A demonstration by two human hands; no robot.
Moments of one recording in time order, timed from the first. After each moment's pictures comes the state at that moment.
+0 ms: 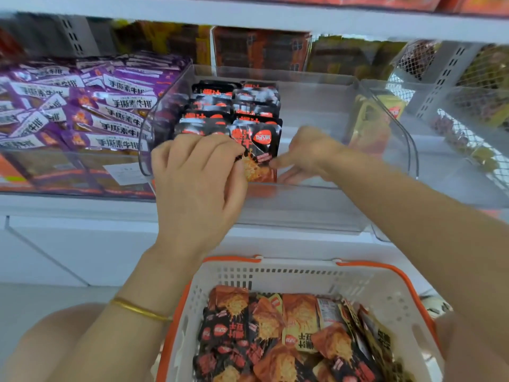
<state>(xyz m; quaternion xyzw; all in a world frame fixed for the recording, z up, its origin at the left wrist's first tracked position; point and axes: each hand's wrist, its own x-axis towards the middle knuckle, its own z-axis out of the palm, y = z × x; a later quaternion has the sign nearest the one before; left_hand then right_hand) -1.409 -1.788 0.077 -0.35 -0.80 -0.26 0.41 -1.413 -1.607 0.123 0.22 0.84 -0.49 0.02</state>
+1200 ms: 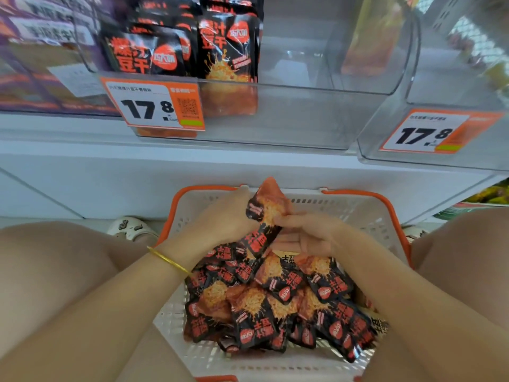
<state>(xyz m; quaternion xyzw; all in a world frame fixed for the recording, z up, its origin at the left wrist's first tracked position) -1.349 -1.759 -0.028 -0.31 -0.88 -0.21 -0.29 -1.273 -1.608 -0.060 0.37 0.51 -0.74 0.23</state>
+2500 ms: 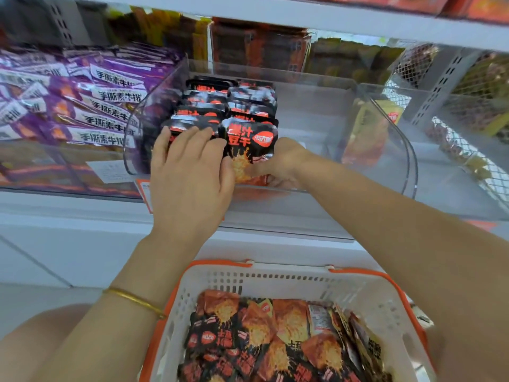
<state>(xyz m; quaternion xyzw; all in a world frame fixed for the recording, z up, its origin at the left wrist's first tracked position) -1.438 -1.773 0.064 -0.27 -0.89 -0.17 0.34 -1.443 -1.611 0.094 0.20 0.90 -0.39 0.05</state>
